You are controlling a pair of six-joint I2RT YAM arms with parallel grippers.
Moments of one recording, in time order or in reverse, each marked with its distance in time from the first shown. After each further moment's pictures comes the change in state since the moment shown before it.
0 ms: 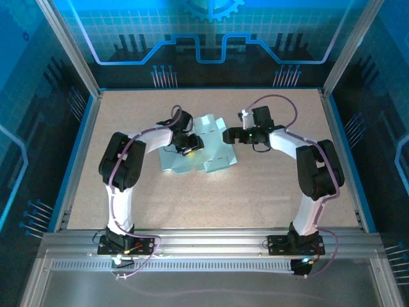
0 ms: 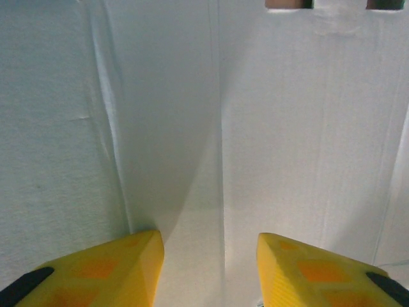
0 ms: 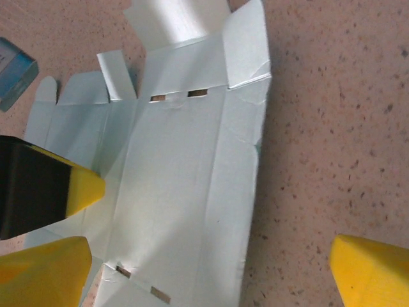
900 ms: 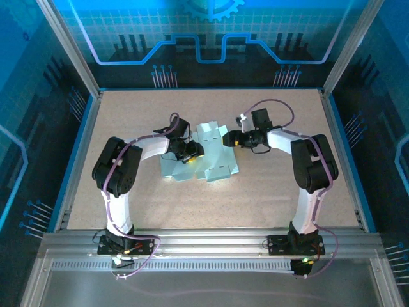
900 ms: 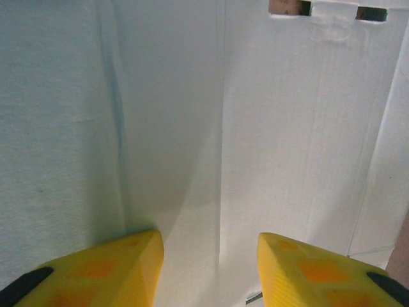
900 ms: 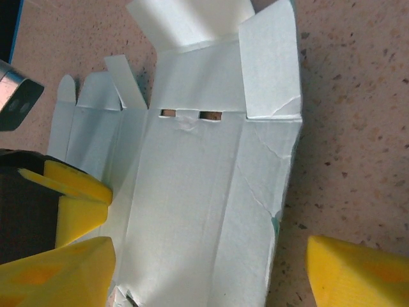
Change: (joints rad) left arm -0.010 -0.083 -0.160 0.111 0.094 -0.039; right arm -0.019 0.101 0.035 -0.018 -0.176 0.031
